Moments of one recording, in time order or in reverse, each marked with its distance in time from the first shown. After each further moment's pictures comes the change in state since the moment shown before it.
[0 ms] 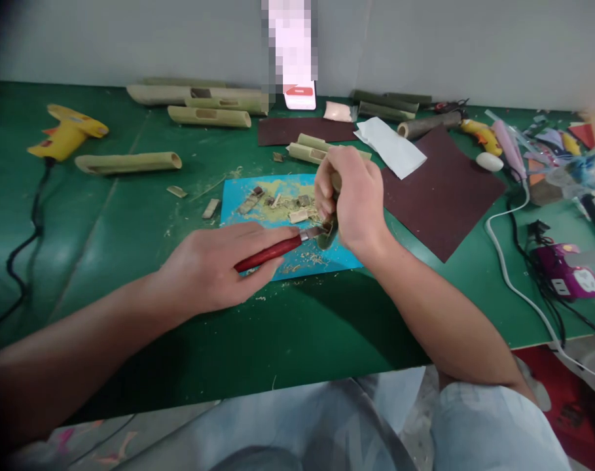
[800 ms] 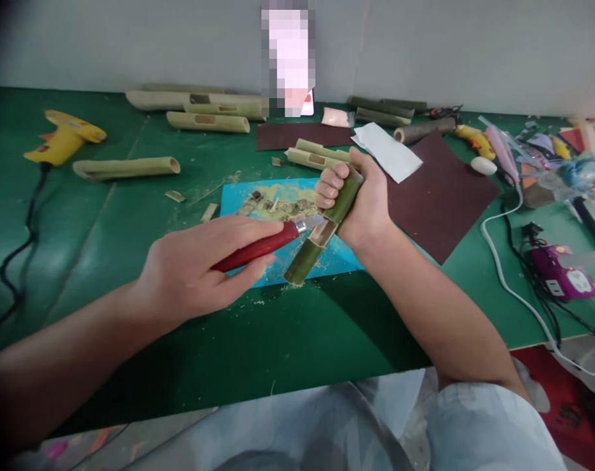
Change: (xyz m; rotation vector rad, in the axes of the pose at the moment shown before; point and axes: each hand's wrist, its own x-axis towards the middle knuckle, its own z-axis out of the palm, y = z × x) left_hand -0.004 0.006 -0.013 -0.045 0.111 0.068; right_hand 0.024 0.001 -0.013 0.509 -0.012 0.354
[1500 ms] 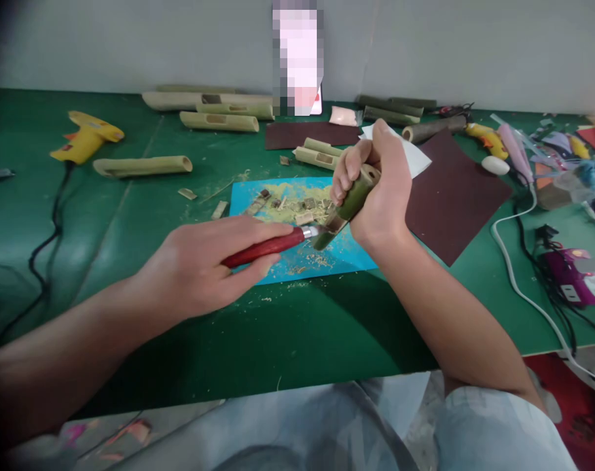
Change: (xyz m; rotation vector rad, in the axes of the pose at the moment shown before) left_hand 0.002 -0.001 -0.005 -0.032 -0.014 -0.017; right_hand -0.013 -0.003 0.007 -0.282 -0.047 -0.444
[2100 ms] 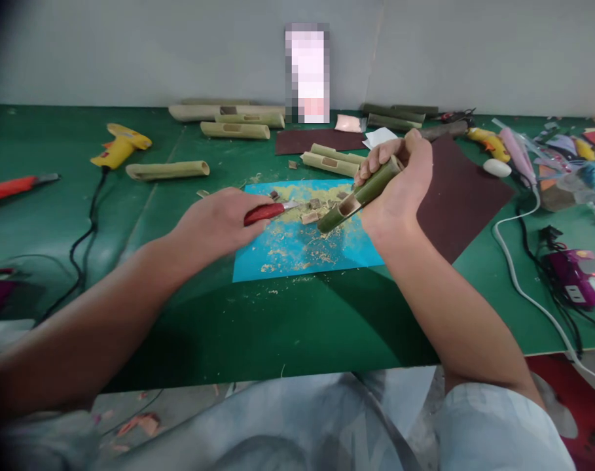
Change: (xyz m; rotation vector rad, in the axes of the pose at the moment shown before) left_hand 0.014 -0.065 0.014 0.378 -0.160 -0.253; right_hand 0.011 -0.002 -0.014 0.128 0.320 -0.094
